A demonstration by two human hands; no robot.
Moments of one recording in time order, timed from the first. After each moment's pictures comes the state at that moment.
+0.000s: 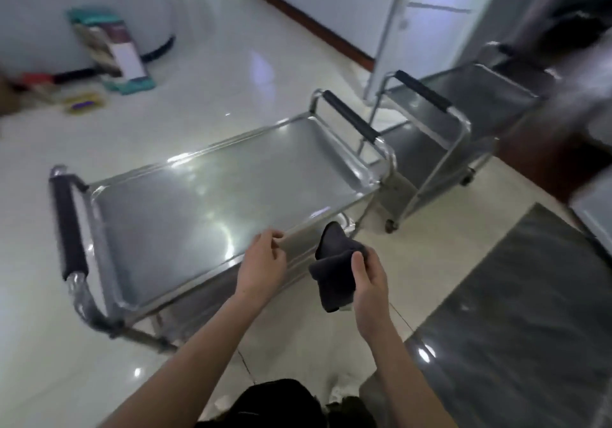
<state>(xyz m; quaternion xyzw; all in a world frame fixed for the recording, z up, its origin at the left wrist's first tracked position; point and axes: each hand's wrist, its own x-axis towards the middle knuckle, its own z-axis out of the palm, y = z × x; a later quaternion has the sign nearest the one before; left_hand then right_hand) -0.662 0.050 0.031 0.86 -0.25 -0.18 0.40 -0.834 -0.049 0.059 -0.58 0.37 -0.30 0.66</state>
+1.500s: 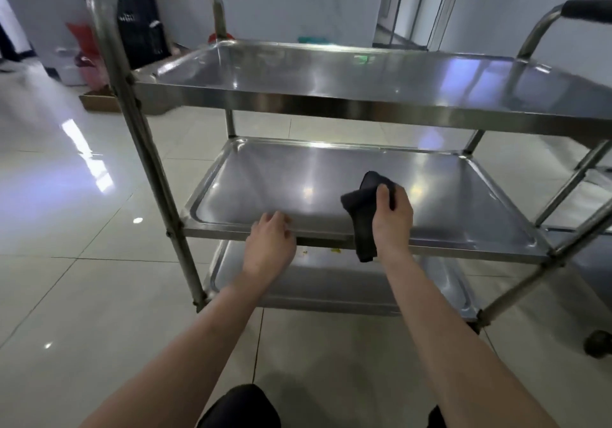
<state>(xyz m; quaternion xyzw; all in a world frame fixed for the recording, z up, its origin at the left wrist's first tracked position) -0.646 0.112 -0.440 0.94 -0.06 0.07 0.33 -0.649 -0.104 -0.410 -0.74 0.16 -0.25 0.61</state>
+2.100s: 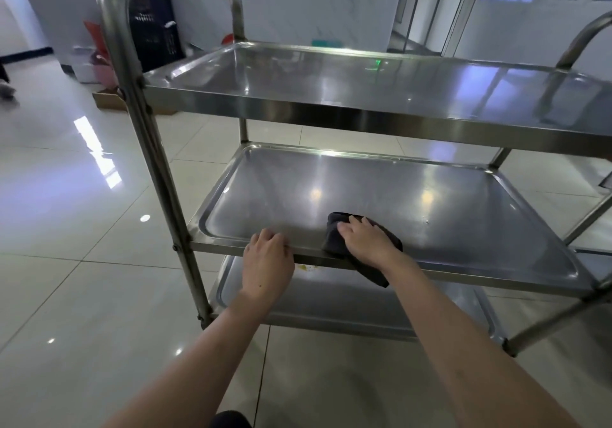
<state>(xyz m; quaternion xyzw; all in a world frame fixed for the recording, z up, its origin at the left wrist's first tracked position) -0.607 0.139 -0.487 0.96 -0.05 0.16 0.25 -0.570 -0.078 -0.437 -0.97 0.00 0.11 0.20</state>
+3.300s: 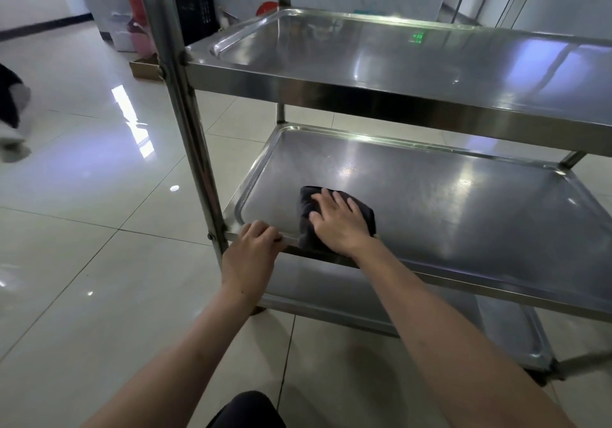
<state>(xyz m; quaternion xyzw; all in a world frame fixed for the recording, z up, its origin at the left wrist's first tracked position) -0.594 0.237 -0.513 0.95 -0.06 0.24 0.18 -0.512 0.040 -0.474 -0.98 -0.12 0.07 0.16</state>
